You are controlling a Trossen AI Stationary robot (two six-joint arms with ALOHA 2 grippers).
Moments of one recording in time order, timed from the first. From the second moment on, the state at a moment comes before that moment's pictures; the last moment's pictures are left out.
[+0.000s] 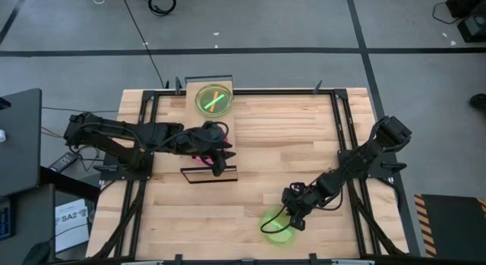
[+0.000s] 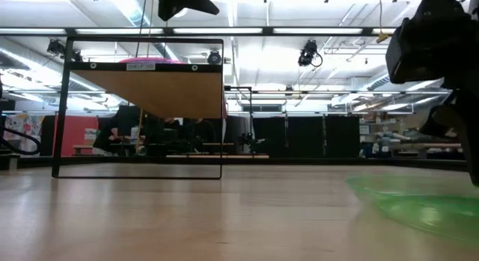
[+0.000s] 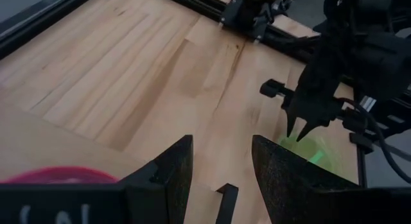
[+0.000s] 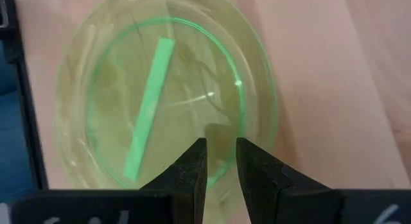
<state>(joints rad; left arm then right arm) -0.14 1.35 1.24 -0.49 -0.27 -0.51 0.61 1.64 0.74 -0.16 0.06 0.95</state>
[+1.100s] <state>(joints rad) -0.14 1.35 1.24 -0.48 -0.27 -0.51 0.53 1.61 0.75 -0.16 0.16 0.78</state>
